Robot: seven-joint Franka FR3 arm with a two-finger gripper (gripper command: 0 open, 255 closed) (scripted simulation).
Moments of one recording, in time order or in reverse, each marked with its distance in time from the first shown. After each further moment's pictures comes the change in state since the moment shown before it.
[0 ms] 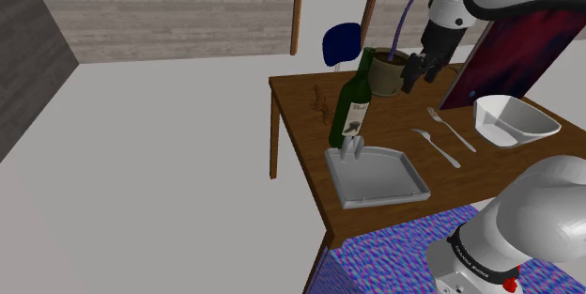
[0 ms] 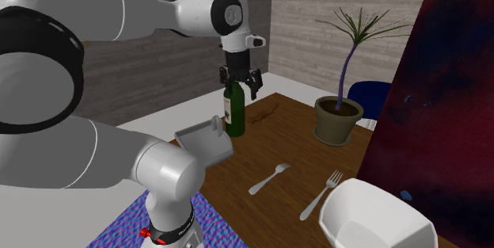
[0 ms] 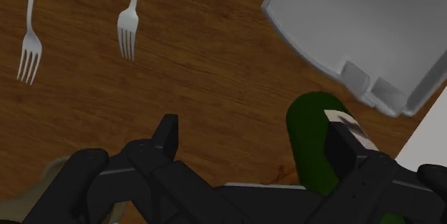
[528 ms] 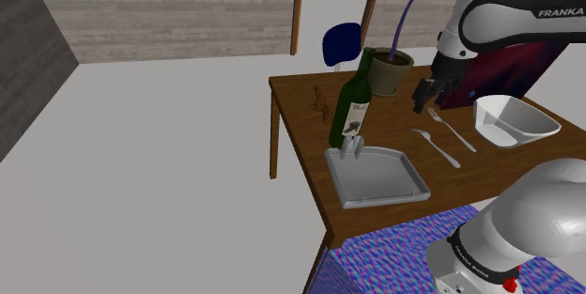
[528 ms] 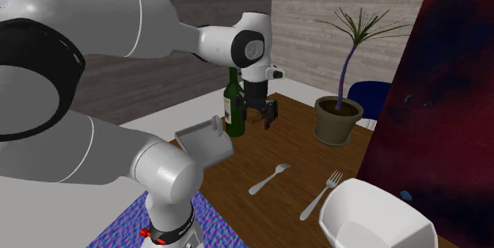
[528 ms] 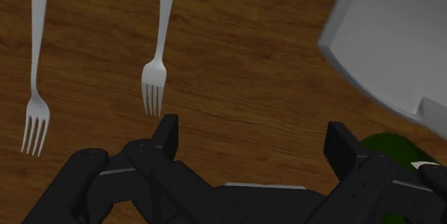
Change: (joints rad) arm -0.091 0.021 -0.140 -0.151 -0.061 0.110 -0.063
